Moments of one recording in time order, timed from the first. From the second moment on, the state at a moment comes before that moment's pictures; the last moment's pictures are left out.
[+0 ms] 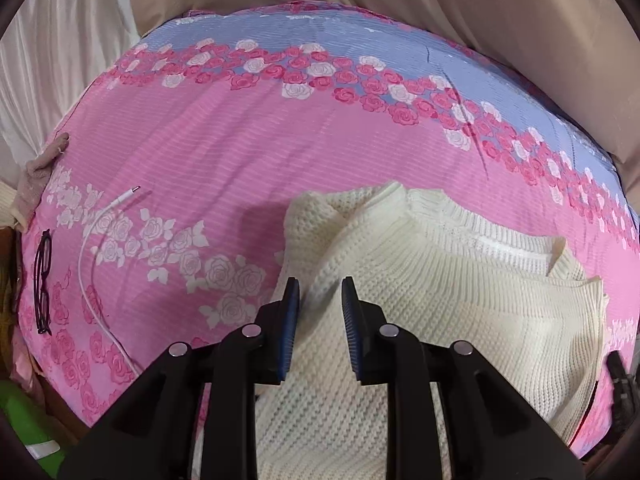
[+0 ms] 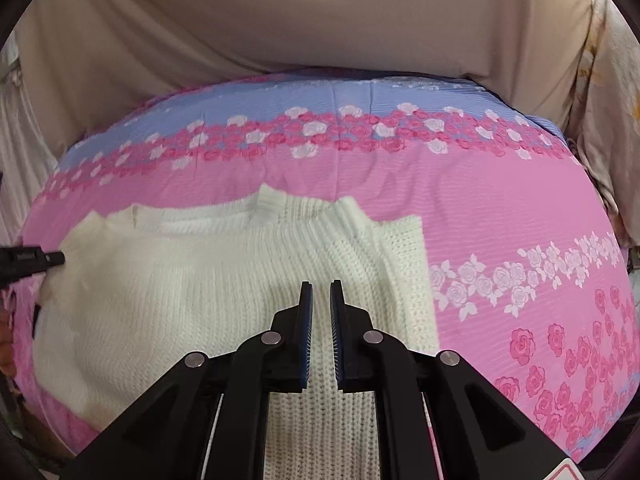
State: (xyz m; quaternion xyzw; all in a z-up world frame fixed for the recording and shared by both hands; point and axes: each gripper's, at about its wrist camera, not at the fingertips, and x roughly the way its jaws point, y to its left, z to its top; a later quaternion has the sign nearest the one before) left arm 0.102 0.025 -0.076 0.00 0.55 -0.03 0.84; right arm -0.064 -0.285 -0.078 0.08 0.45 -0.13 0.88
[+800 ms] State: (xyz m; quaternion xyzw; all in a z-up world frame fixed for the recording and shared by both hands) left arm 0.043 0.106 -0.110 -0.08 0.60 0.00 0.80; right arm -0.025 -0.167 -0.122 0.05 0.54 -0.01 0.84
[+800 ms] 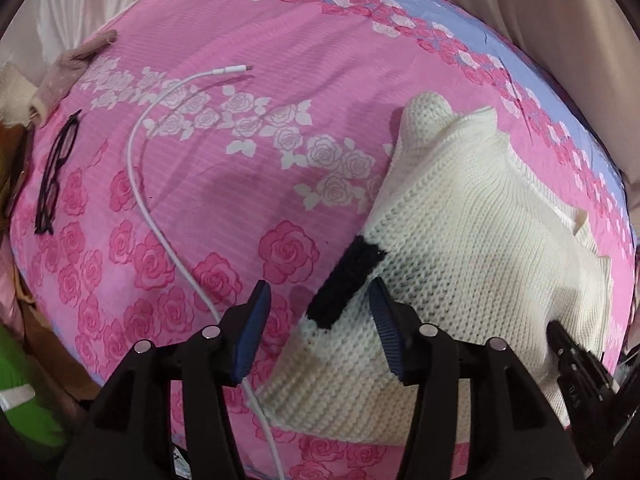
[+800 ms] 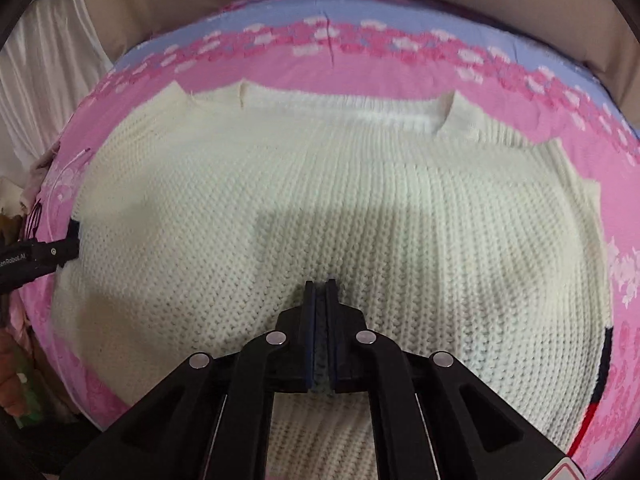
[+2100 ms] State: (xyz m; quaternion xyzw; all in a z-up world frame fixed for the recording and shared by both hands) left arm 0.011 -0.055 0.010 -0.09 0.53 -0.30 0.79; right arm -0.088 -0.203 -0.089 0.13 0.49 -0.02 0.86
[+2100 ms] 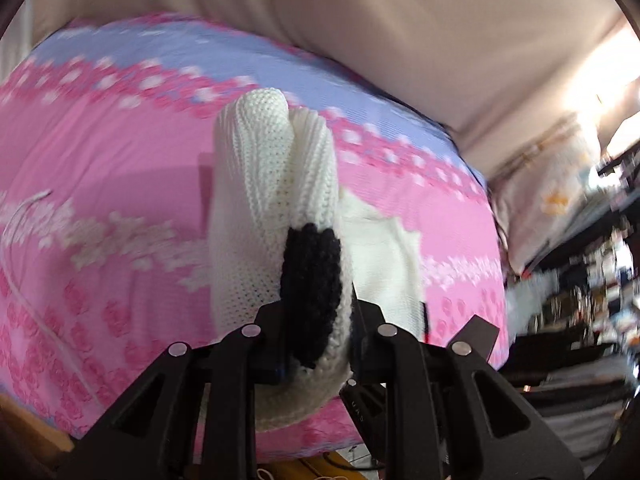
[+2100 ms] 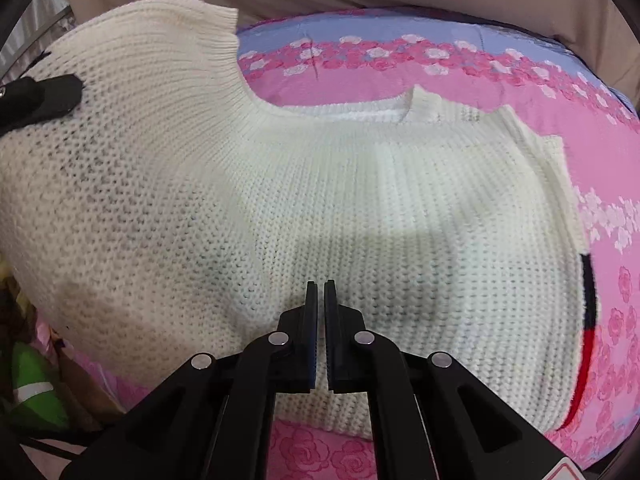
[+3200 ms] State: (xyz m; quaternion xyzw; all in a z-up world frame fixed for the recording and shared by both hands) left arm -0.030 -0.070 -0.123 0.15 0.60 -0.23 0.75; right arm -0.152 -0.280 -0.102 0.31 0.52 -0.04 0.79
